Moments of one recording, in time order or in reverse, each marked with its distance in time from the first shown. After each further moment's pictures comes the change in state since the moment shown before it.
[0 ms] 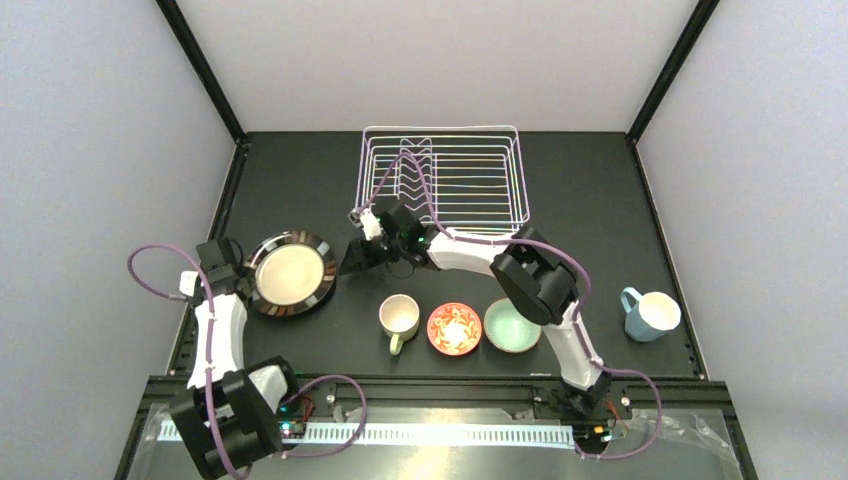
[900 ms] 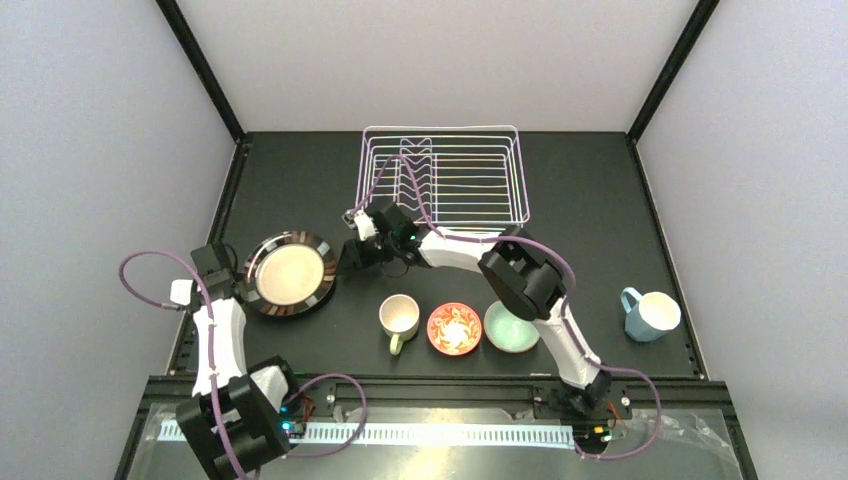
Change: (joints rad) left arm 0.045 -0.055 -0.007 -0.053 -0.082 0.001; right arm 0.000 0.101 0.090 -0.032 -0.025 -0.005
